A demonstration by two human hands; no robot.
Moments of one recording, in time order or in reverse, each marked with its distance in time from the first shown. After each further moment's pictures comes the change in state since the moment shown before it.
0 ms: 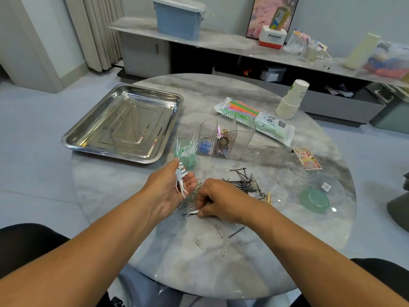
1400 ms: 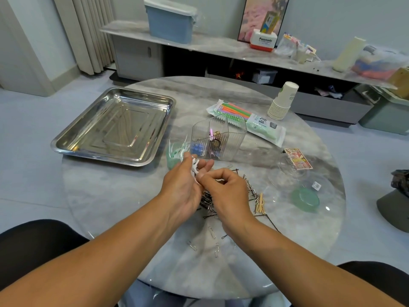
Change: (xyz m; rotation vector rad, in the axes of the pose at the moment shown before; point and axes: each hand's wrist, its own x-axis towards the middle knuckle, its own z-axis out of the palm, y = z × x) left_hand -0.005 -0.019 0.045 -0.314 -0.069 0.078; right_hand -0.024 -0.038 0.004 1.102 0.806 0.368
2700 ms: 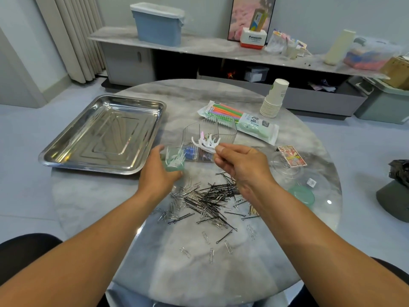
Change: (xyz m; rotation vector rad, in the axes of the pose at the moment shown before) left_hand 0.071 0.029 -0.045 1.340 0.047 0.576; right_hand 0.052 -0.050 -0.044 0.445 -0.027 0.207
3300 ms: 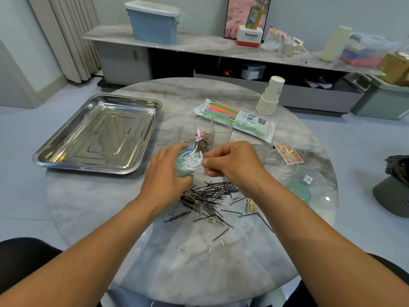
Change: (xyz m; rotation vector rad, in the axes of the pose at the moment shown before) left_hand -0.021 0.014 0.008 0.294 -0.011 0.341; right_hand -0.001 -0.004 0.001 -0.591 -0.149 -0.102
